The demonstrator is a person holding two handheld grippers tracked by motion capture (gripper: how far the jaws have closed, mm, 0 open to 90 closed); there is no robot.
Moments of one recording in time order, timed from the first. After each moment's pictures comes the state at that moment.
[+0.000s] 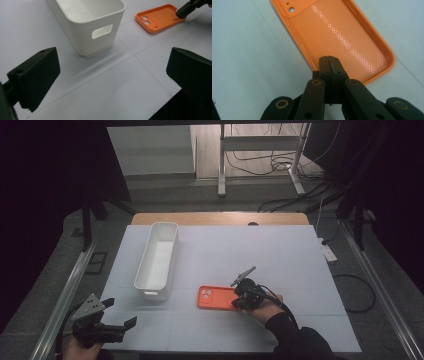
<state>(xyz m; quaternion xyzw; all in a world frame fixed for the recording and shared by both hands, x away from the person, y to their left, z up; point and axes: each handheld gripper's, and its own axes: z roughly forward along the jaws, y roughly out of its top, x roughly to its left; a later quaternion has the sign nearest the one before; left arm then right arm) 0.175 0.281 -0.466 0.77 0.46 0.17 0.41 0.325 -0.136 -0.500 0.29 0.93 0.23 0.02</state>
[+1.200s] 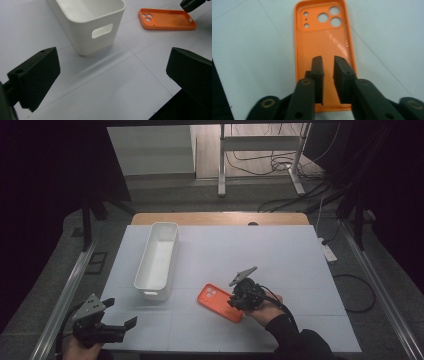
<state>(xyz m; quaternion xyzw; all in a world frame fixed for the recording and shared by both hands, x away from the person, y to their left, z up) 0.175 0.281 -0.466 0.77 0.46 0.17 0.40 0.316 -0.132 -0.479 0.27 0.92 0.27 0.05</state>
